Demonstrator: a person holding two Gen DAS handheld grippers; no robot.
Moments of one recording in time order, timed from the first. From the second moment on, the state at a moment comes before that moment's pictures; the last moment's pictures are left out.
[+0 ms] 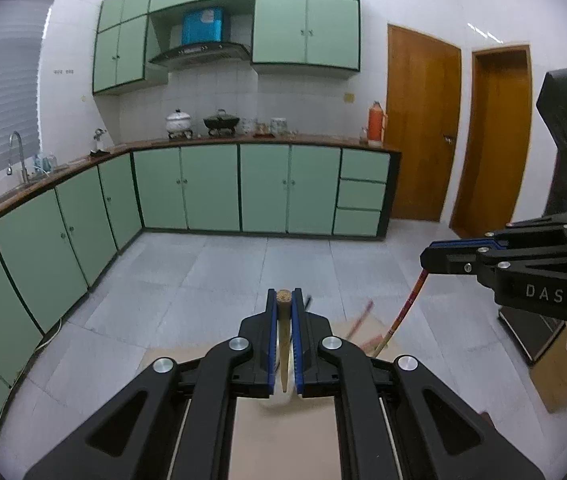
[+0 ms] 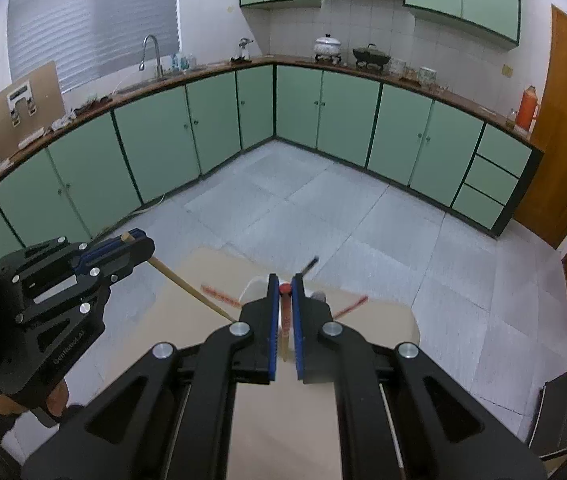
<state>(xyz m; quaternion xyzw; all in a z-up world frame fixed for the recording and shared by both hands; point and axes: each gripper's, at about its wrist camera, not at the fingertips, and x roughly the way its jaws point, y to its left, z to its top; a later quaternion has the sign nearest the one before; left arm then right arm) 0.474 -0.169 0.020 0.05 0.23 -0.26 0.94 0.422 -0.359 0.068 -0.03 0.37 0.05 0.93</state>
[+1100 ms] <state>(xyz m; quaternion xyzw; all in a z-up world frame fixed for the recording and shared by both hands) 0.560 -0.152 -0.057 0.03 0.31 -0.21 0.93 0.479 -0.417 -0.012 0.03 0.38 0.01 0.93</state>
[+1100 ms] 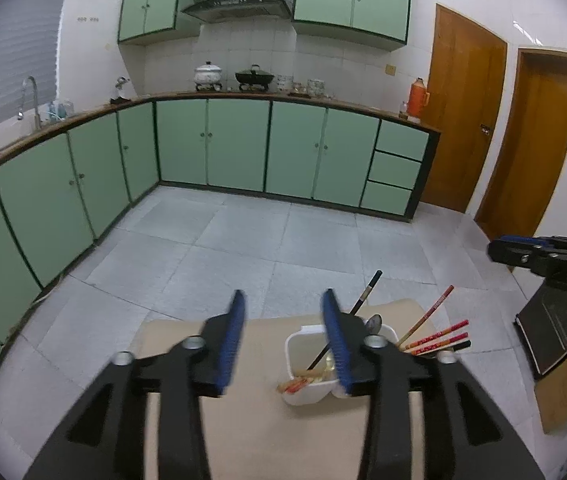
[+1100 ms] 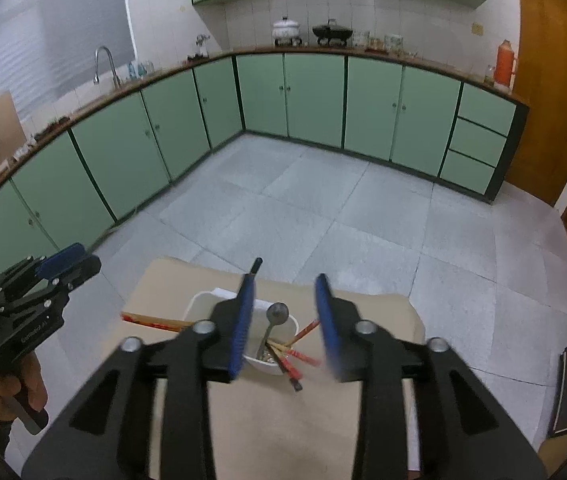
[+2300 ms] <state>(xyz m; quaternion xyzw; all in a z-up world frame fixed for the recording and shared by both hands) 0.218 -0.033 -0.082 0.03 0.27 -0.16 0.95 0.096 -0.313 -0.092 0.01 0.24 -0.03 0.97</state>
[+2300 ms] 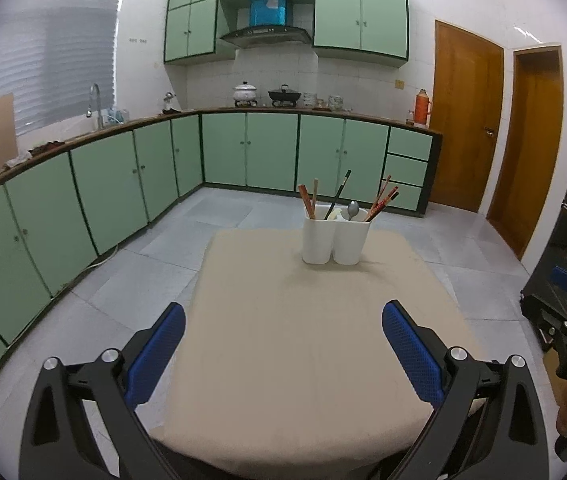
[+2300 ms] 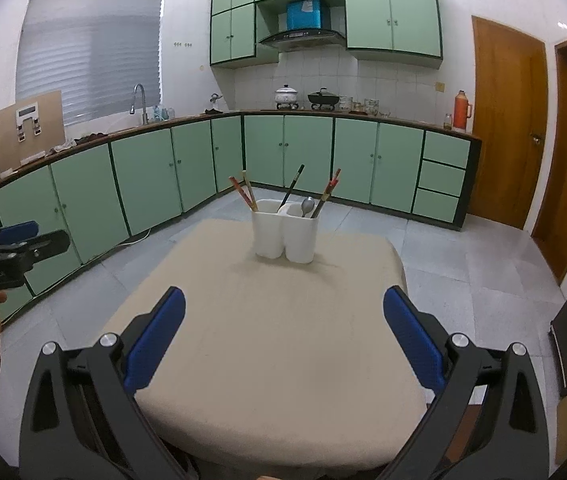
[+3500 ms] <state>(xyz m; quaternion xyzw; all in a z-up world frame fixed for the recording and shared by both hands) 0.083 0.003 -0.059 0.00 0.21 -0.11 0.97 -0.006 -0.283 -0.067 0.04 0.18 -0.03 0.98</state>
